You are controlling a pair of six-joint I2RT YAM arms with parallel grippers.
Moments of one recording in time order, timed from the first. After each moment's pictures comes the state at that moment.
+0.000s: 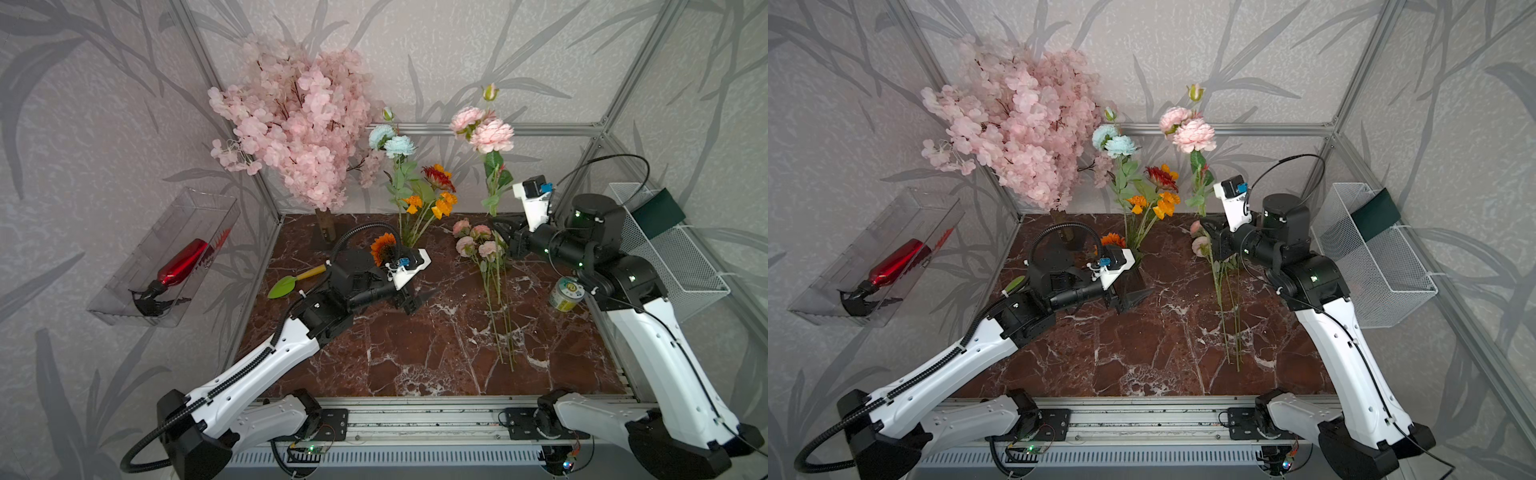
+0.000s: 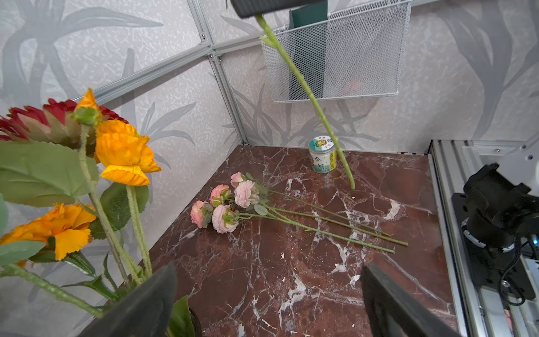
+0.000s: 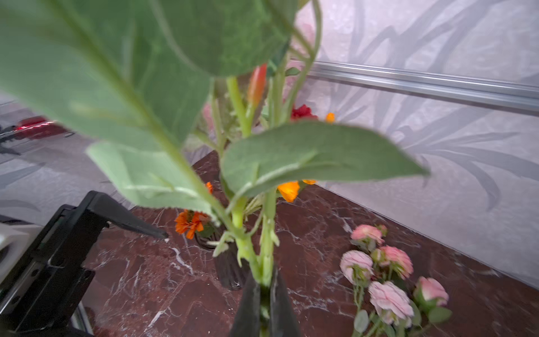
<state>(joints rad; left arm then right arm) -0.74 1.10 1.04 -0.15 0.31 0.34 0.33 1.14 1.58 -0.72 -0.32 0.01</state>
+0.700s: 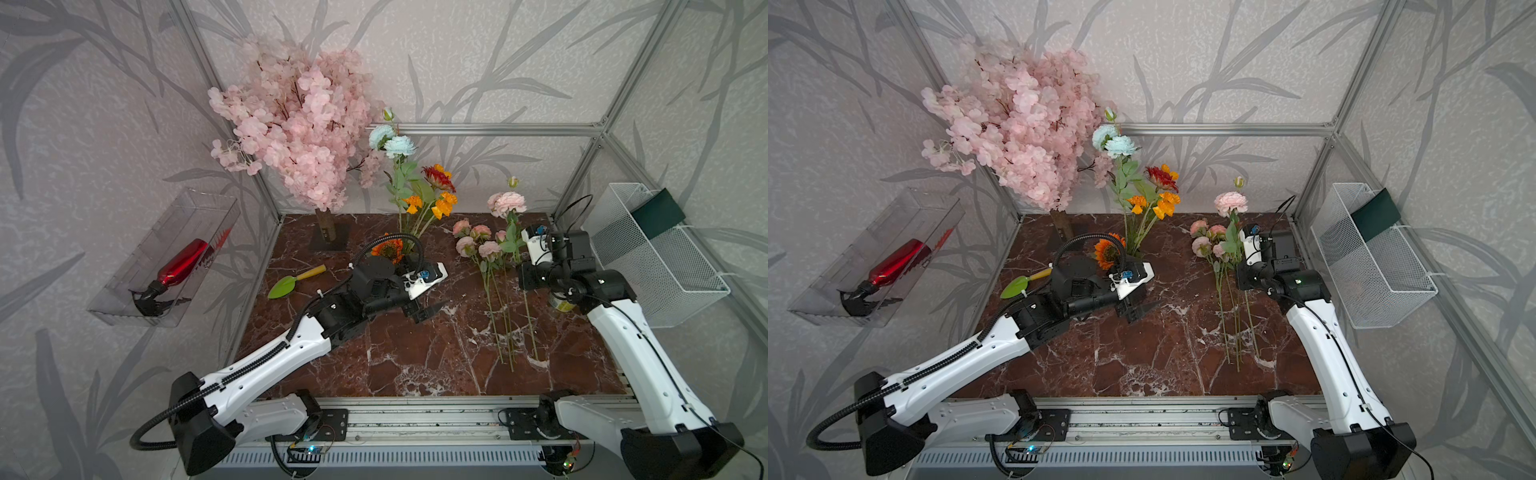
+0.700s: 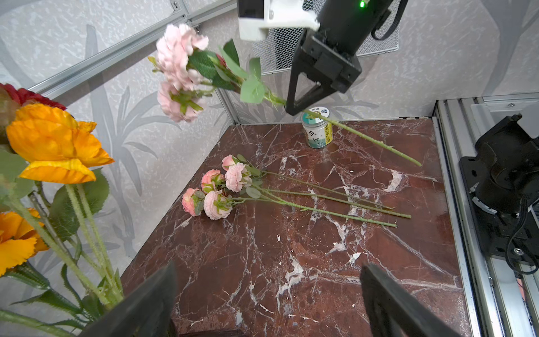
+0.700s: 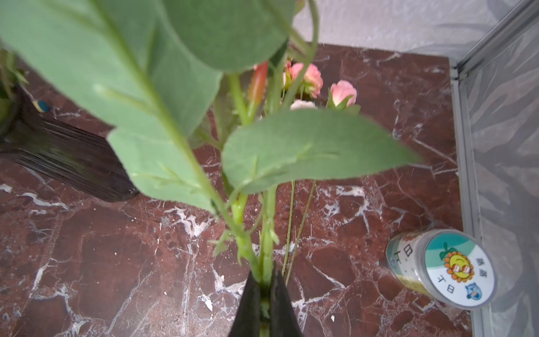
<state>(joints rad) -0.83 1.16 1.04 -0.18 0.22 0.40 0.16 1.12 1.18 -0.85 -0.09 0.01</state>
